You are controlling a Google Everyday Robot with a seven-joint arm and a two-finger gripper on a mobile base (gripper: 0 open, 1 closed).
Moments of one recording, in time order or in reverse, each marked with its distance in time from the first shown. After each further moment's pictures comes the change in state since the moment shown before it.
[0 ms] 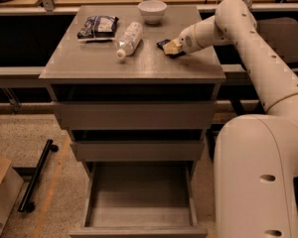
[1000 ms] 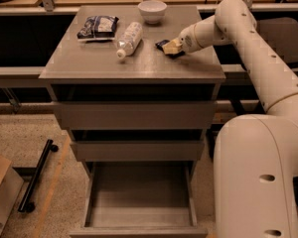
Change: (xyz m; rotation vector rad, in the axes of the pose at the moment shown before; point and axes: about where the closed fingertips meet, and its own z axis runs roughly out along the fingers) arm -0.001 0.000 -0.001 0.000 0.000 0.000
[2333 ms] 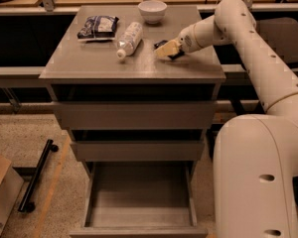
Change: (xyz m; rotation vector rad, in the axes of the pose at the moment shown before) arm -0.001 0.000 0.000 0.000 0.000 0.000
